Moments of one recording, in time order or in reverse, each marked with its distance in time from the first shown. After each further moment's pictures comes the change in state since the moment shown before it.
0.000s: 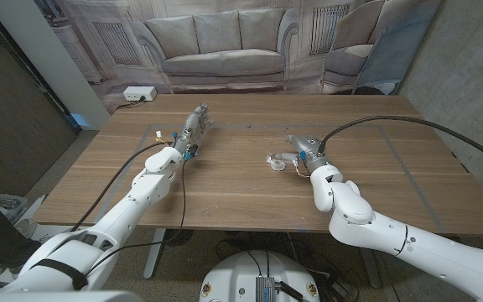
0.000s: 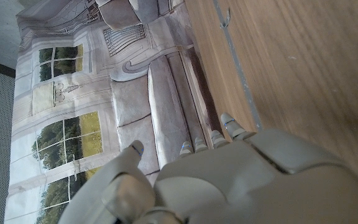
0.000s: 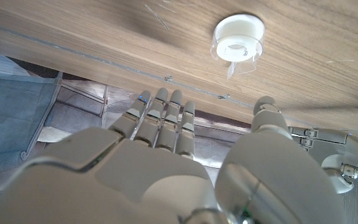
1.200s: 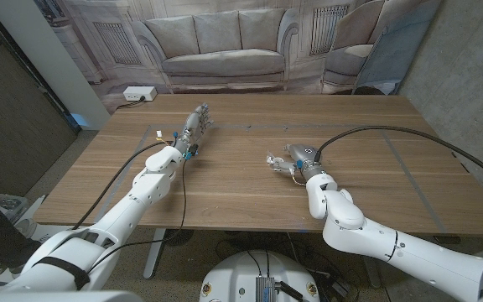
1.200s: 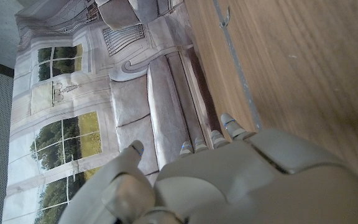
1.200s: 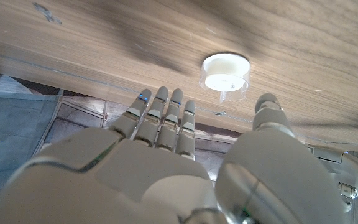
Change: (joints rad) left arm -0.012 -0.007 -0.003 0.020 0.004 -0.002 -0.009; left_hand 0.000 0.000 0.000 0.000 0.000 0.000 0.000 0.000 0.000 0.000 0.000 -0.007 0.000 0.000 0.000 0.000 0.000 0.000 0.000 -0.011 0.000; right arm -0.019 0.054 -0.020 0.074 0.013 0.002 -0.039; right_hand 0.034 -0.011 -0.010 -0.001 0.023 0.024 -0.016 0.004 0.005 0.018 -0.011 0.012 0.009 0.026 -0.003 0.000 0.005 0.011 -0.011 0.000 0.005
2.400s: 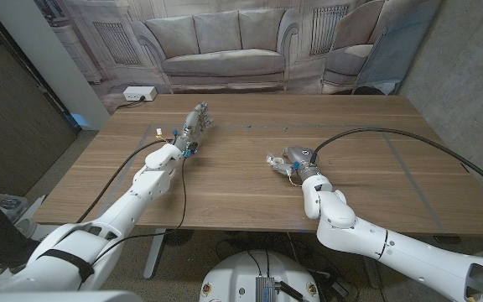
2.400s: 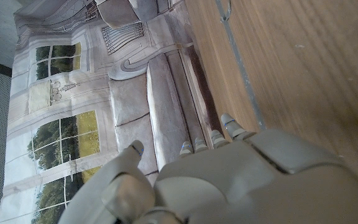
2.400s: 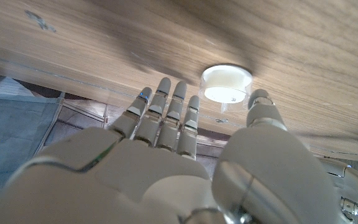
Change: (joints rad) left arm -0.042 -0.017 -0.003 0.064 0.007 -0.011 -0.026; left_hand 0.000 0.000 0.000 0.000 0.000 0.000 0.000 0.000 0.000 0.000 0.000 0.000 0.000 0.000 0.000 -0.003 0.000 0.000 0.000 -0.008 0.000; right arm 0.020 0.043 -0.021 0.072 -0.016 -0.008 -0.010; right_hand 0.062 0.036 -0.006 0.006 0.029 0.088 -0.027 0.022 0.005 0.124 -0.021 0.058 0.014 0.138 -0.005 0.063 0.028 0.046 -0.031 0.010 0.000
